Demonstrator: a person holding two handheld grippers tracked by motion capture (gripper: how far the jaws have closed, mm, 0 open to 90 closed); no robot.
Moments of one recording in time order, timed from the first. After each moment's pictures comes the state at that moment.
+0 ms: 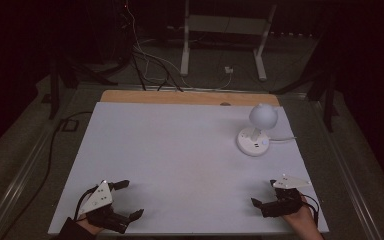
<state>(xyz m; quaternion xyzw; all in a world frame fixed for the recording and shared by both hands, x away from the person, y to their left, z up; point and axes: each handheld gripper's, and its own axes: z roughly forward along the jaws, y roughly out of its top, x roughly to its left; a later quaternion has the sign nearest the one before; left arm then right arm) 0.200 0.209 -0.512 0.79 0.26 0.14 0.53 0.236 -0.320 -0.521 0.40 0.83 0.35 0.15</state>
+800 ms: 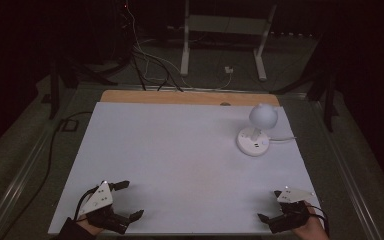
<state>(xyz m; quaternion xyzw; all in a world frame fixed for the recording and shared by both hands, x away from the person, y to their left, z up) 0.199 0.208 -0.513 0.80 0.25 0.14 0.53 0.212 -0.334 -0.526 0.35 0.87 0.32 0.14</state>
